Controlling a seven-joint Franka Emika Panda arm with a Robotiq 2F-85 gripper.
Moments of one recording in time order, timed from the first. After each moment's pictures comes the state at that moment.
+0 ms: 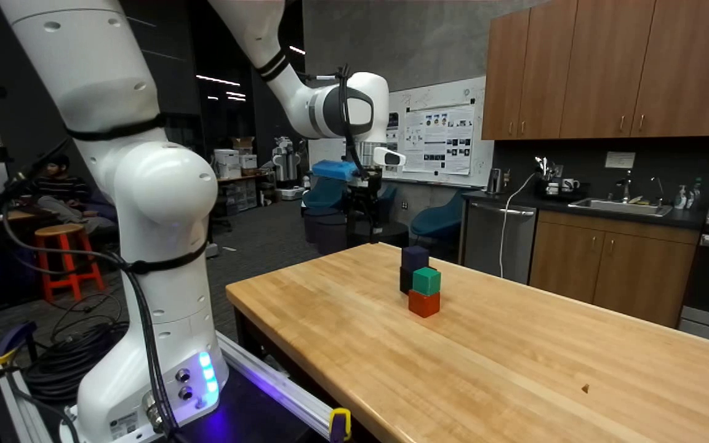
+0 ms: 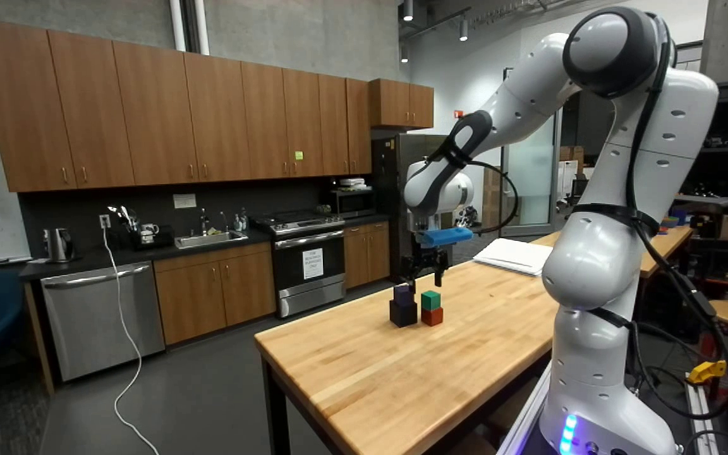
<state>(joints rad) -0.13 -0.30 -0.11 -2.65 -0.02 2.32 0.09</state>
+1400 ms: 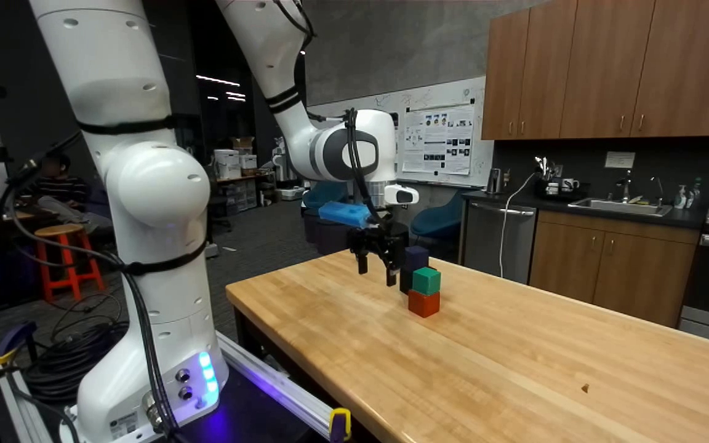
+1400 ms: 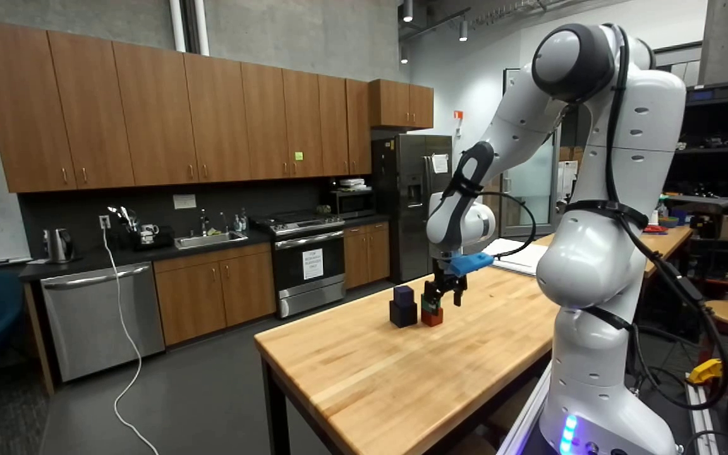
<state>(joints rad) -0.23 -0.16 -0.17 -2.78 -0.14 2.64 -0.02</state>
